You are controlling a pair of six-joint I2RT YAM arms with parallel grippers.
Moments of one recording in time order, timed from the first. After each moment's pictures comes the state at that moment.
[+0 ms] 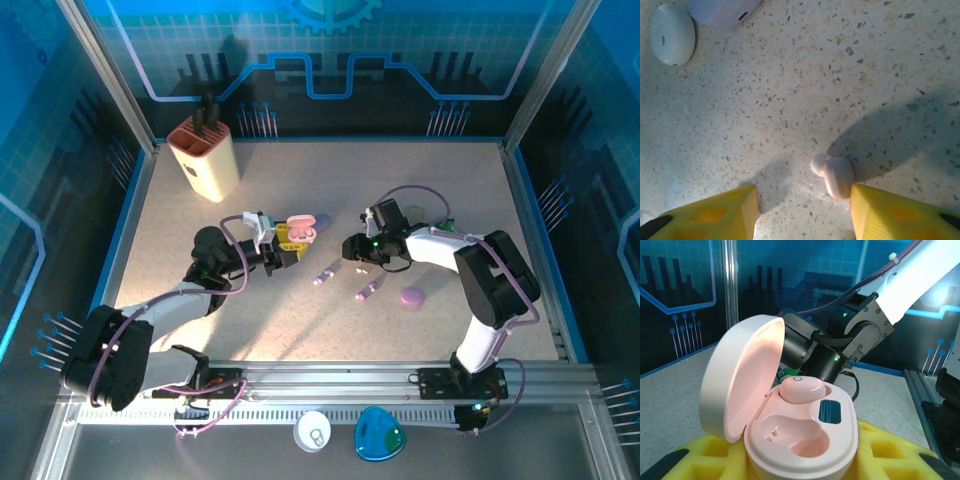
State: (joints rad) left arm -0.32 1.25 0.42 0.91 0.87 -0.14; right arm 0.46 1.77 0.94 -0.19 -0.36 0.53
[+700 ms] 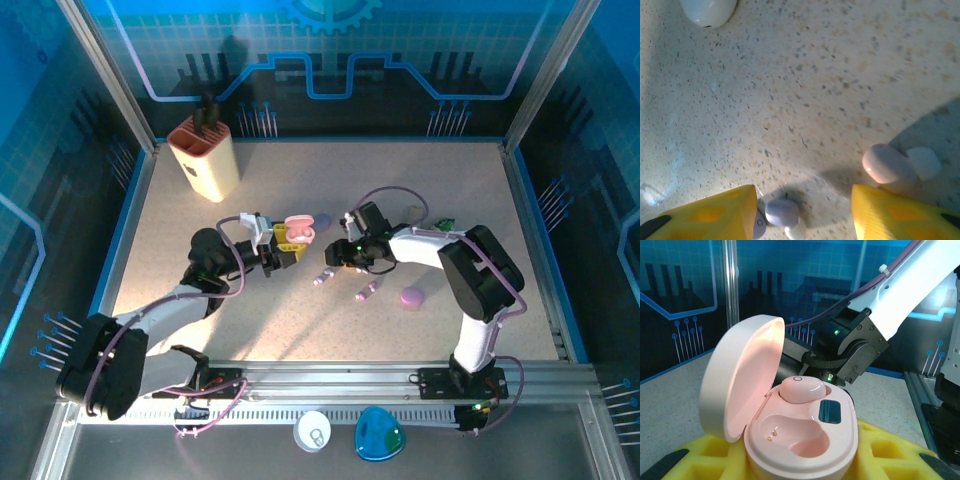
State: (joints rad) left arm -0.32 1.20 0.41 0.88 0.86 -0.14; right arm 0.56 1.85 1.02 -0.18 -0.40 0.51
